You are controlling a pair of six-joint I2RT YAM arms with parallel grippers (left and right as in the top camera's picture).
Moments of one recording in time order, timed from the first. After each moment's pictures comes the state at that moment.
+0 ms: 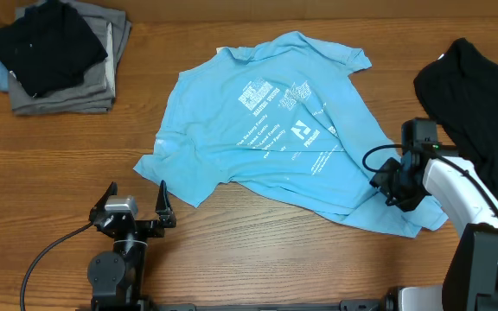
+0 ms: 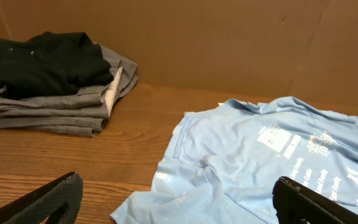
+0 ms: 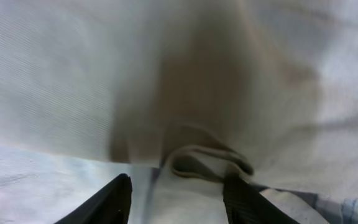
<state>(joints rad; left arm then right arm) 0.03 0.01 0.01 -0.07 0.04 -0.13 -0.10 1.58 0.88 -0.80 -0.01 0.65</state>
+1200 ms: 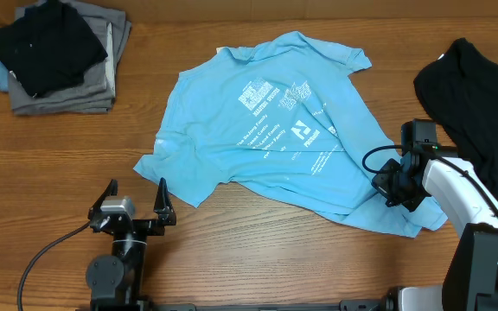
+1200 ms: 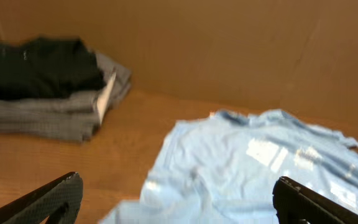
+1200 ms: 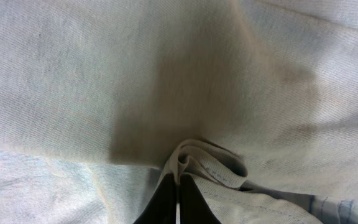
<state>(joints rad) 0.03 0.04 0.01 -0.04 0.06 -0.20 -0.10 1.58 0.87 -0.79 0.00 0.65</state>
